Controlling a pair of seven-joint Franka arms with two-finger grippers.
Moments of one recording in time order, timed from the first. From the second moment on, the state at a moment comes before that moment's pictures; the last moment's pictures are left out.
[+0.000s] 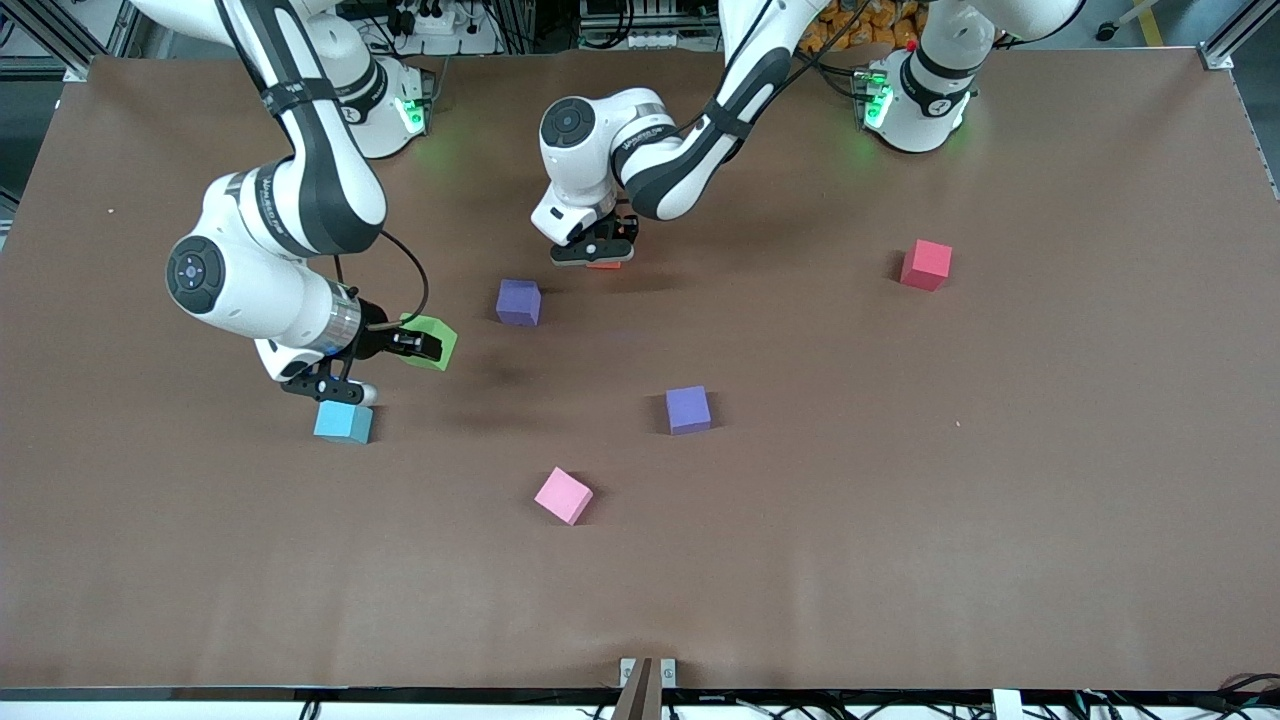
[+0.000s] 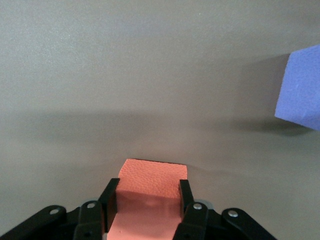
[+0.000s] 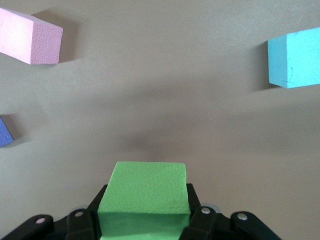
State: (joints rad) left arm -0.96 0.68 -0.17 -1.64 0.10 2.28 -1.21; right arm 0.60 0.23 -0.36 -1.98 0.41 2.09 0.23
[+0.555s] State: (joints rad) left arm -0.96 0.68 -0.17 -1.64 0.10 2.28 -1.22; right arm 0.60 0.21 -0.36 -2.01 0.41 2.09 0.23
